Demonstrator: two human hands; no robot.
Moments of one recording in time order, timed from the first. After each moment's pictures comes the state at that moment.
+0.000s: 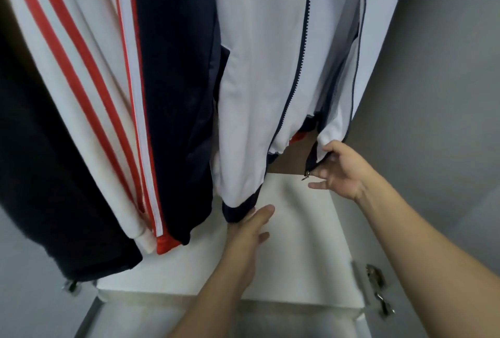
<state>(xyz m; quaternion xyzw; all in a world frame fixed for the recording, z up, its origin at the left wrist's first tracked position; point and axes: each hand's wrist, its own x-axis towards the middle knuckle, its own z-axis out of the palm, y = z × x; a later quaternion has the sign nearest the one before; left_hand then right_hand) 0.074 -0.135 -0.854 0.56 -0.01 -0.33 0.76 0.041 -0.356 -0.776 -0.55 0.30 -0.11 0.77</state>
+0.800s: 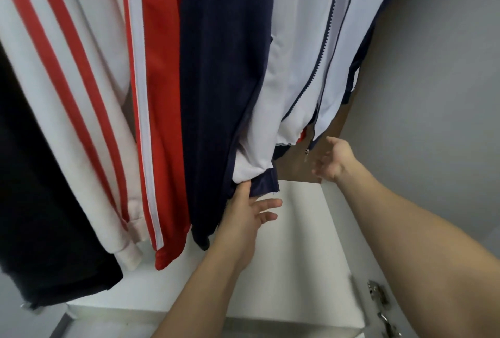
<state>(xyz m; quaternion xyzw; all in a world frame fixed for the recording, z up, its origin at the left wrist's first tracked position) 0.108 -0.152 -0.820 0.50 -0.05 -0.31 0.81 0.115 -0.405 -0.805 -0.44 0.40 -0.21 0.77</state>
